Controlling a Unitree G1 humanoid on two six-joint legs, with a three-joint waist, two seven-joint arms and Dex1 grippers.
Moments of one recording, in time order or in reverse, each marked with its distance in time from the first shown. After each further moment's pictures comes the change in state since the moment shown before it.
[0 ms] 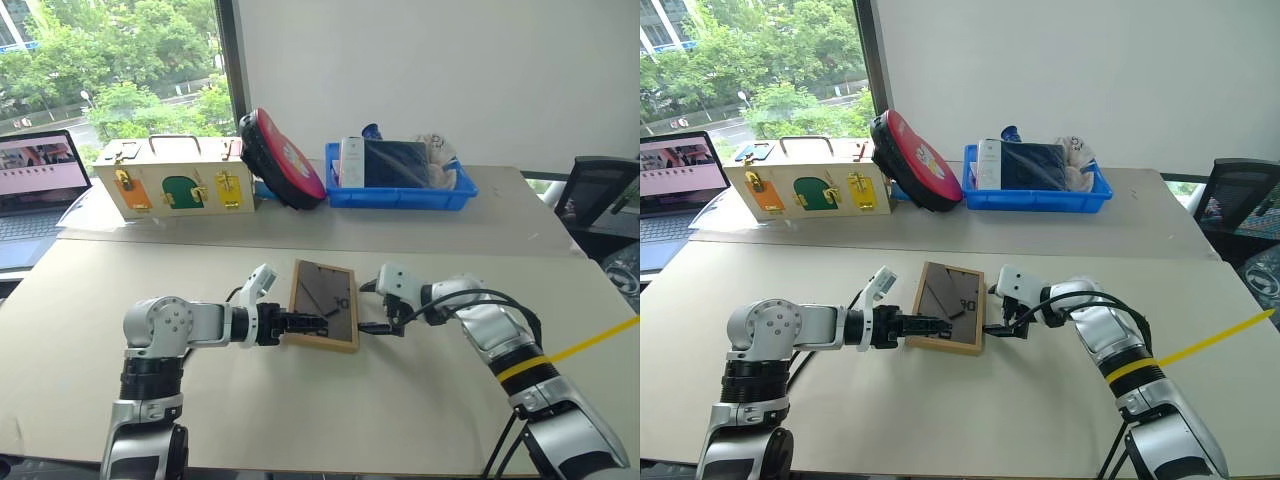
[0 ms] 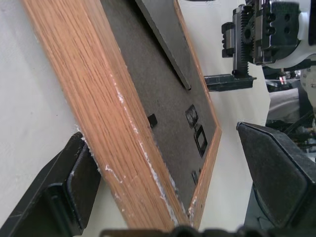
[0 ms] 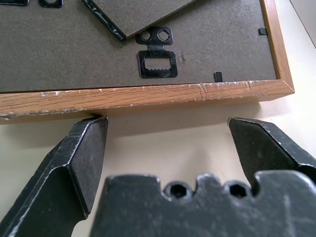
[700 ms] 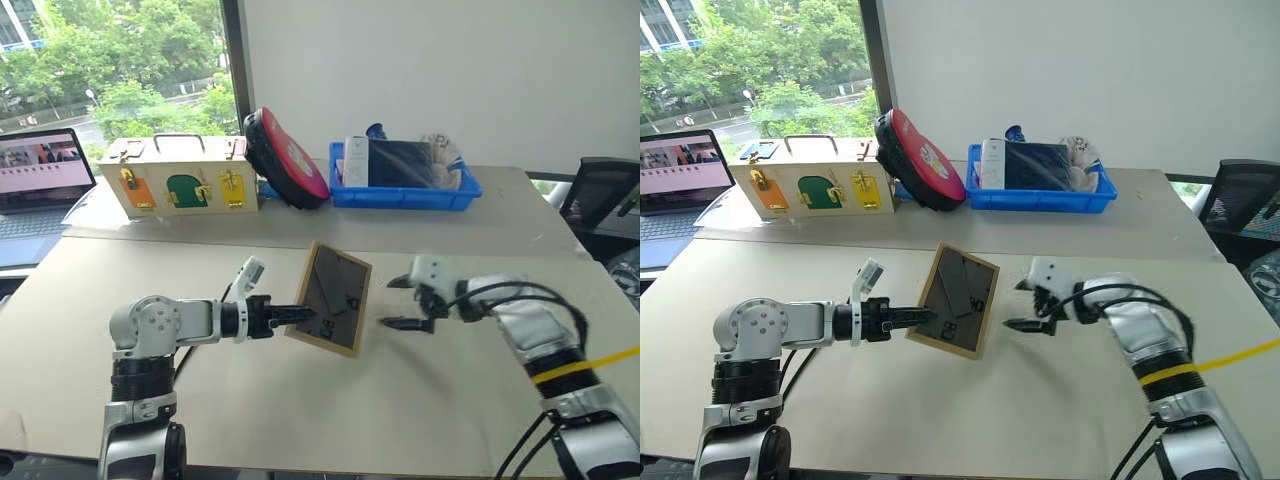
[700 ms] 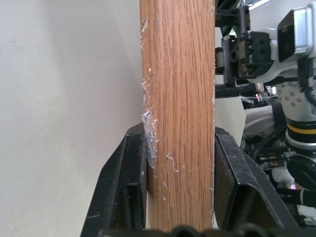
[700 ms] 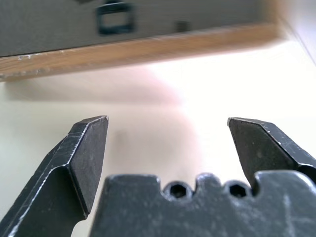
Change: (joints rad) left arm -0.001 -0.003 0.111 0.016 -0.053 0.010 -0.037; right arm 0.046 -0.170 -0.194 -0.138 0.159 0.253 0.086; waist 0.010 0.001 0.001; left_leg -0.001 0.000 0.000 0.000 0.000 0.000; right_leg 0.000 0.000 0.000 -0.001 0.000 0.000
